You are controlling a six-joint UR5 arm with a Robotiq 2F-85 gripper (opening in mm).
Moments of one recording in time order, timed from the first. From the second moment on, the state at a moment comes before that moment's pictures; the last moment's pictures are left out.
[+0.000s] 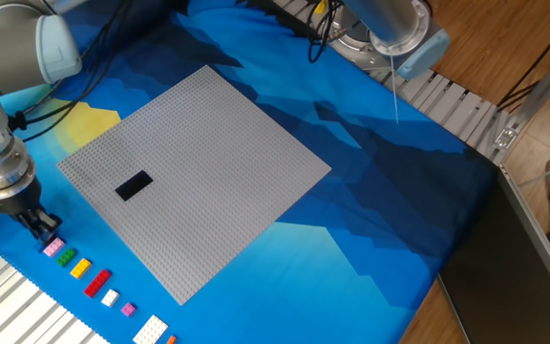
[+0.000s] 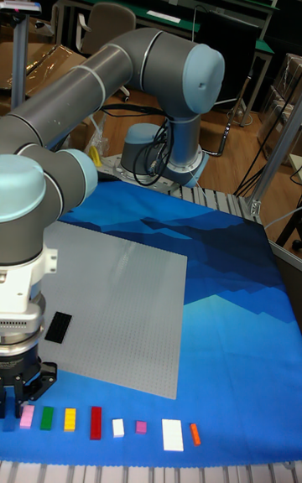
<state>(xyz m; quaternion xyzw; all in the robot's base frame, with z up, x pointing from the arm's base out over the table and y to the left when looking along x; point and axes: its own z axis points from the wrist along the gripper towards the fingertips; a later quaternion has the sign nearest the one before) 0.787 -0.158 0.007 -0.06 0.99 0.03 0.08</state>
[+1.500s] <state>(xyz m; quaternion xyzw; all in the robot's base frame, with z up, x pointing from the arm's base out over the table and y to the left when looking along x) 0.690 -0.127 0.084 0.07 0.99 0.03 0.08</state>
